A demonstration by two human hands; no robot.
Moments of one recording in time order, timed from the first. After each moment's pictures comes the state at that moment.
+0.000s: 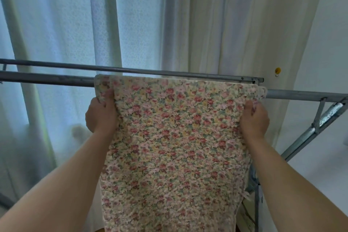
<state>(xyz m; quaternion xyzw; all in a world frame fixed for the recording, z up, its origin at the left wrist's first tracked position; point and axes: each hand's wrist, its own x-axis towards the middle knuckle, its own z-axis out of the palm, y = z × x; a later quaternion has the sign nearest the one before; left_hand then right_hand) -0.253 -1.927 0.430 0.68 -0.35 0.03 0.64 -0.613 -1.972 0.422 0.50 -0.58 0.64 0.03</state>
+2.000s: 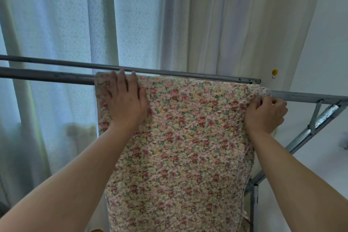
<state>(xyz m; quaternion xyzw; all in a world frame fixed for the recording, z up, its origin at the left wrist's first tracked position) -0.307 -1.930 0.450 0.64 -0.54 0.27 0.48 -0.620 -1.962 0.448 0.42 -0.68 0.58 0.16</state>
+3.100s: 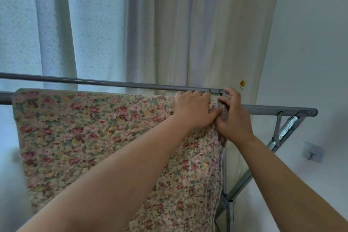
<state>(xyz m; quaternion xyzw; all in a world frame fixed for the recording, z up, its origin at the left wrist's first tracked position) -0.543 -1.979 0.510 0.48 -0.79 0.25 0.29 -0.681 -1.975 0.473 0.69 -0.44 0.54 0.18</state>
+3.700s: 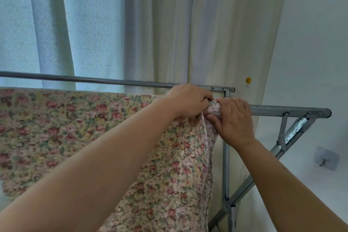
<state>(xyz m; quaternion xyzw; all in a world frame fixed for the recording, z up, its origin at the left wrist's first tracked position) -0.546 -1.992 0.542 0.42 -0.87 0.15 0.20 -0.715 -2.008 0.464 0.69 -0.43 0.39 0.43</state>
